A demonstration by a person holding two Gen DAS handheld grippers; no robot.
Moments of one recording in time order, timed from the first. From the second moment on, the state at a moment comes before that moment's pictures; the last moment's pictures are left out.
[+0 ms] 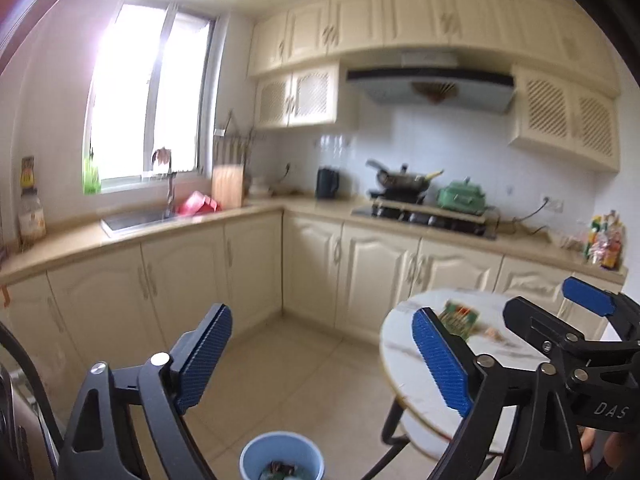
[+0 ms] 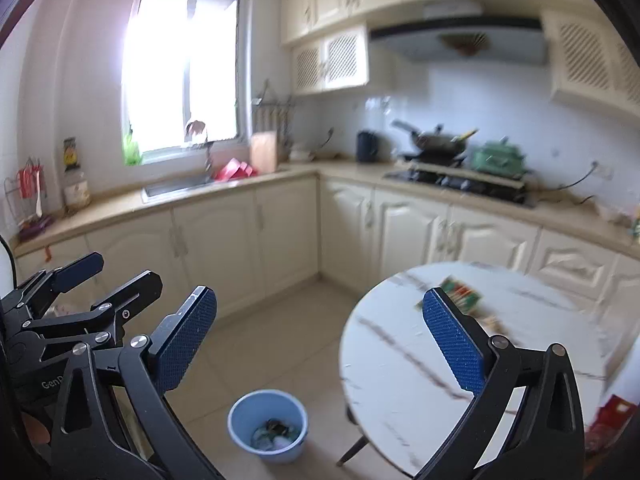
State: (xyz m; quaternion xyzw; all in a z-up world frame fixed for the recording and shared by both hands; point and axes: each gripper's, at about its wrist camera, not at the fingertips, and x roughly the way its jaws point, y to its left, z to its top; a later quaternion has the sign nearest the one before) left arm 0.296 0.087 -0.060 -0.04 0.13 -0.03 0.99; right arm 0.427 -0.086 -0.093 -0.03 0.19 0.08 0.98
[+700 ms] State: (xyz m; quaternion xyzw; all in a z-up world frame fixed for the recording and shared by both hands) left arm 0.209 0.023 -0.120 -0.01 0.04 -0.08 1.00; right arm 0.329 -0.165 -0.030 -0.03 0.07 -0.04 1.00
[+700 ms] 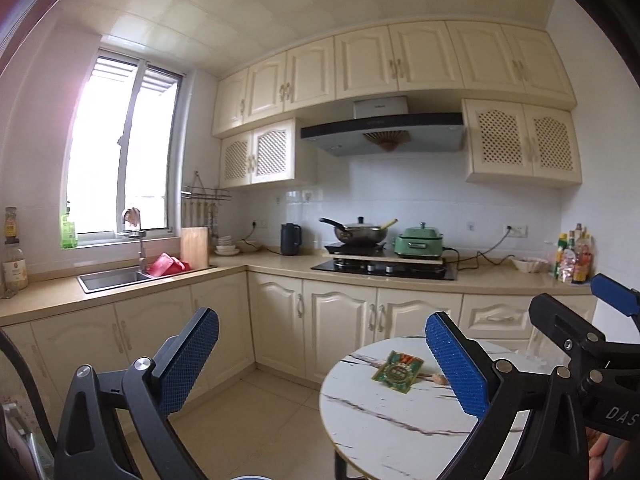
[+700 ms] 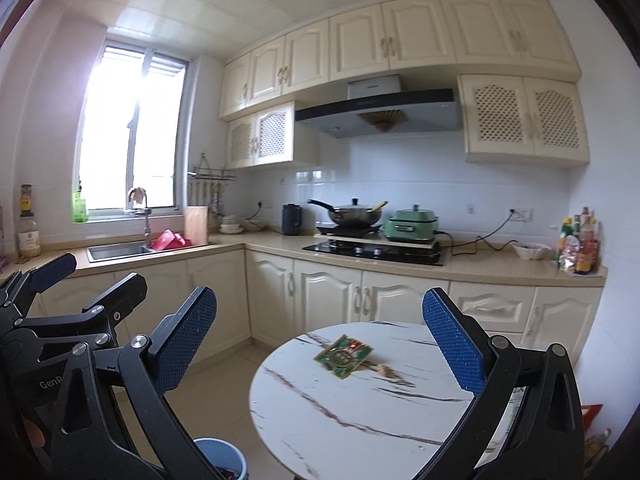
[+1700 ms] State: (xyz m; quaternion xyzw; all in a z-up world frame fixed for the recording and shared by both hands) left arm 0.592 -0.089 -0.155 0.03 0.37 -0.17 0.91; right arm 0.566 -0.368 -0.210 0.01 0.37 -0.10 0.93
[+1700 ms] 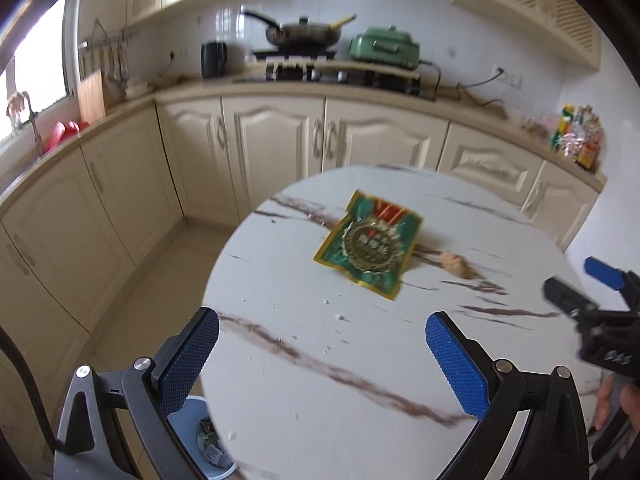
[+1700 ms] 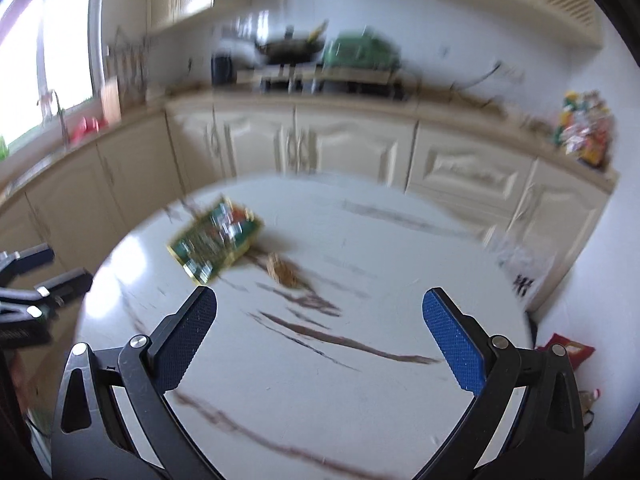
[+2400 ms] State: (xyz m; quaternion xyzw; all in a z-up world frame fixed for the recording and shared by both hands) left arm 0.725 -0.138 -0.211 0.02 0.42 -0.21 0.88; right arm 0.681 -0.386 -0.297 -0.02 0.47 0.01 0.88
